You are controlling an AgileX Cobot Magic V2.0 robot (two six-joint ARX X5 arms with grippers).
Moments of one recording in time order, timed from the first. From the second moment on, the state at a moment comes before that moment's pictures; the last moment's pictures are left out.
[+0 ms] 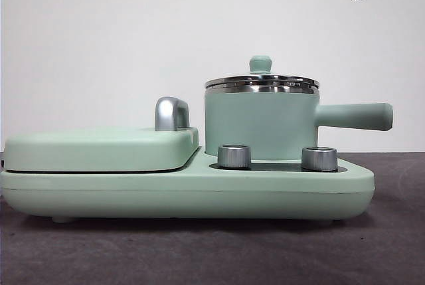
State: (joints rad) left arm -0.14 0.35 0.37 -0.18 0.11 -0.10; right arm 0.52 0.68 0.66 -0.34 -0.18 0.11
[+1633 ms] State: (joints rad) left arm 0.03 0.00 0.03 -0.09 0.07 -0.12; right arm 0.08 0.00 0.02 -0.01 -0.02 -0.05
